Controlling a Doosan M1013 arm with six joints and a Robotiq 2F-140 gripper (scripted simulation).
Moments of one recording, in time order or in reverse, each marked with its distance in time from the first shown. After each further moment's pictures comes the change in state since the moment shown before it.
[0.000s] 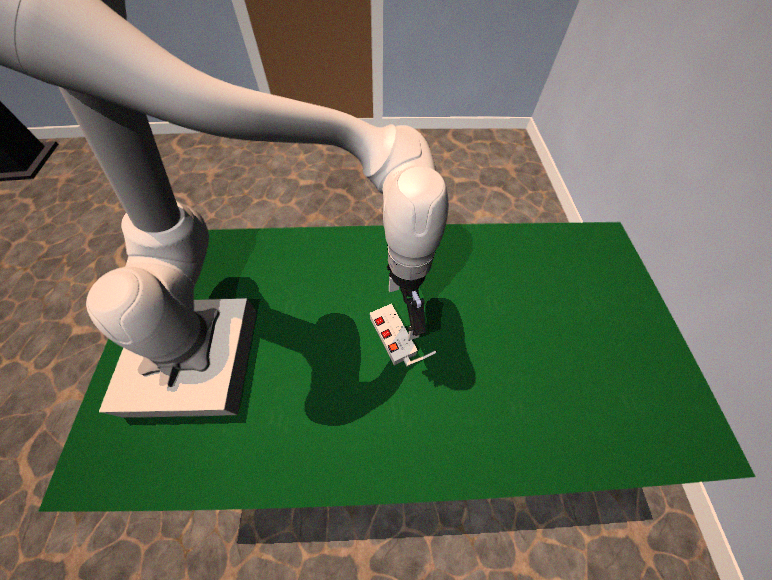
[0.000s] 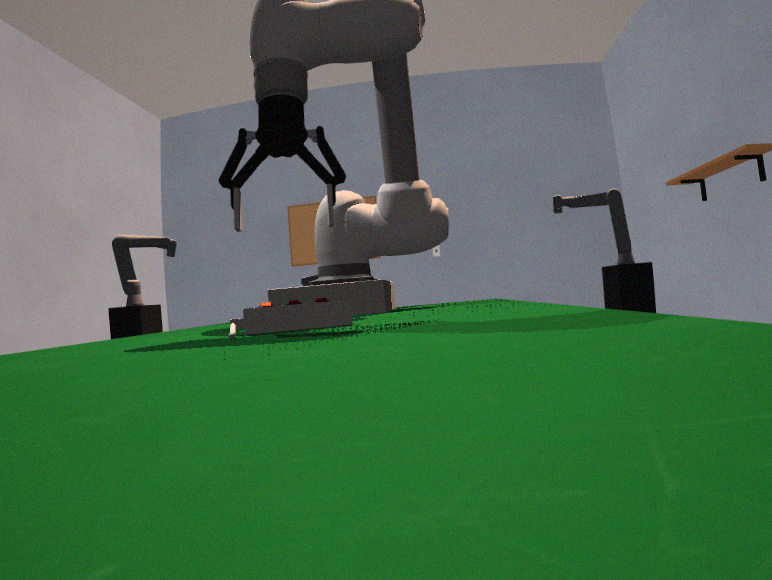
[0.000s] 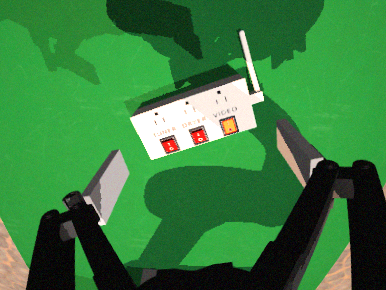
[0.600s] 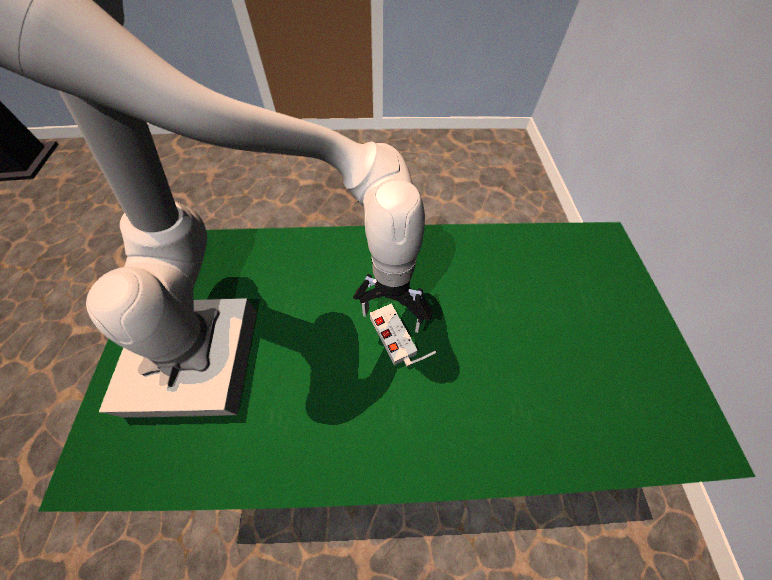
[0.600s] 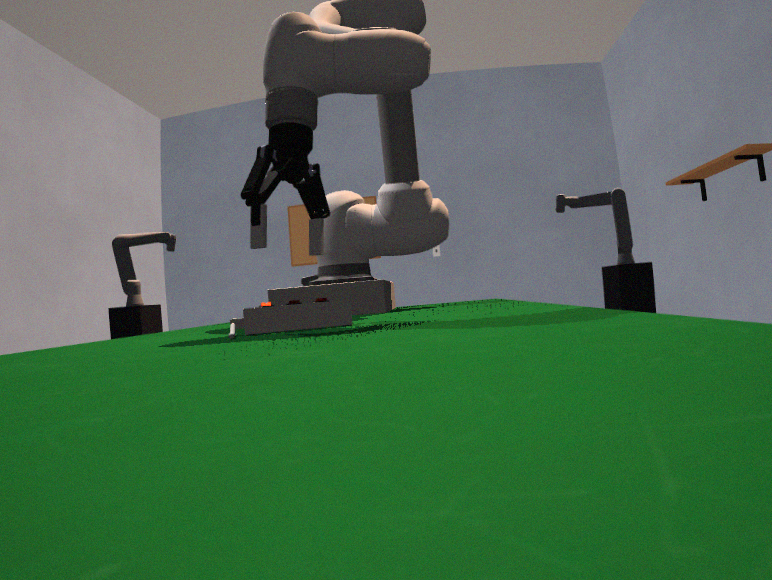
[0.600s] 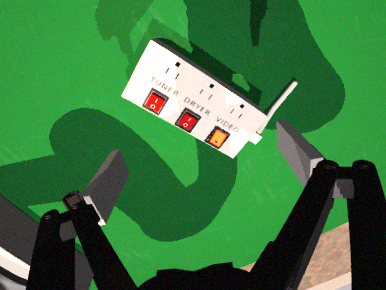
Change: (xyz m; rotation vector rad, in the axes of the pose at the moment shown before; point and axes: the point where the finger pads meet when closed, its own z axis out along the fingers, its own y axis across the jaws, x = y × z) arm -0.029 -0.006 0.036 -0.040 -0.026 -0.912
